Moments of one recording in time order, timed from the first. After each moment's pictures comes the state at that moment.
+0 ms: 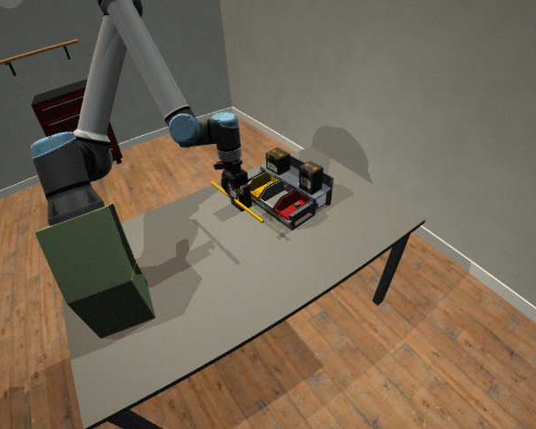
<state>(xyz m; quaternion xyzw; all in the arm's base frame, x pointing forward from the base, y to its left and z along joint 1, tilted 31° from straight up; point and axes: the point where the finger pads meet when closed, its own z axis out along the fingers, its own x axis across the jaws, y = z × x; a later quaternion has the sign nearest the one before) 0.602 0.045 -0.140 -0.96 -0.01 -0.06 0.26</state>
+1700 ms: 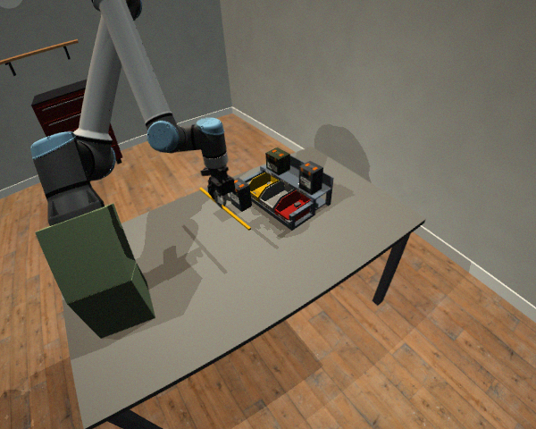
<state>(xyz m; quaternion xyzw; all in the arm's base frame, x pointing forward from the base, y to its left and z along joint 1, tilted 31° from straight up) 0.539 0.046 -0.148 -0.96 -0.01 -0.06 0.26</state>
